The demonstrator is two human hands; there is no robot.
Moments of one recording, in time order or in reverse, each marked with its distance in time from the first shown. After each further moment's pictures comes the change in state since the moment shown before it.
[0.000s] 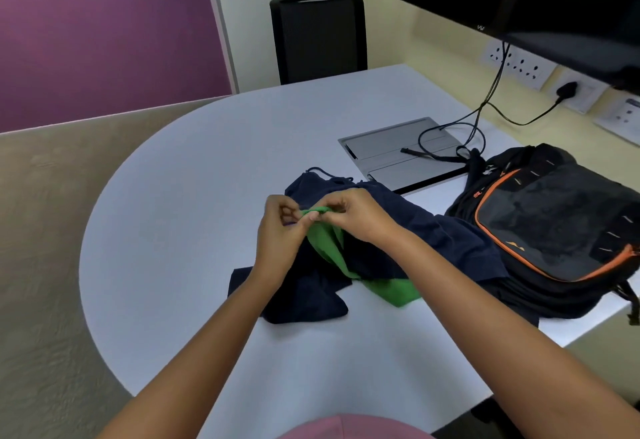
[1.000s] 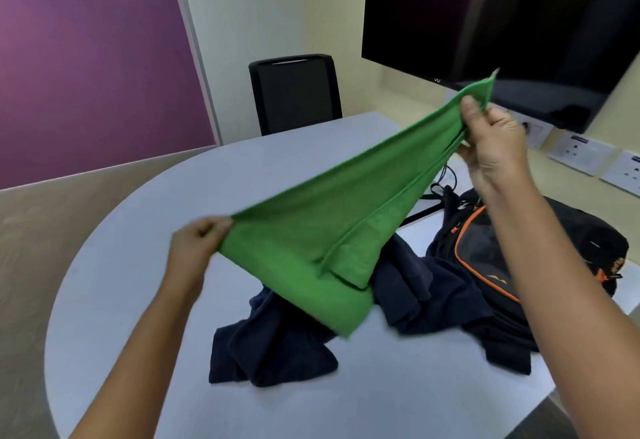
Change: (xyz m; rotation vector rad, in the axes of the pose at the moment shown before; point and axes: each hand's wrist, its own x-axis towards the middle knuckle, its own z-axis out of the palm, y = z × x) left_hand 0.058 0.033 -0.065 -0.026 0.044 0.034; right_hand -0.025 -0.045 -0.193 0.710 0.840 -0.044
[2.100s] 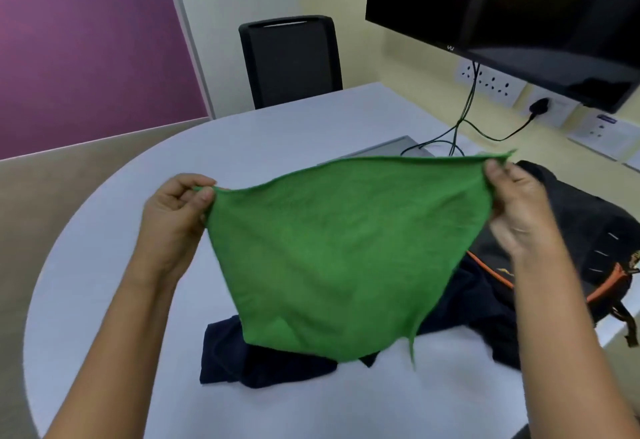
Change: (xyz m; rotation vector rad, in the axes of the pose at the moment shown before) left_hand 0.032 0.020 0.004 -0.385 -0.168 0.110; right_hand -0.015 0.069 -0.053 -0.007 0.037 0.204
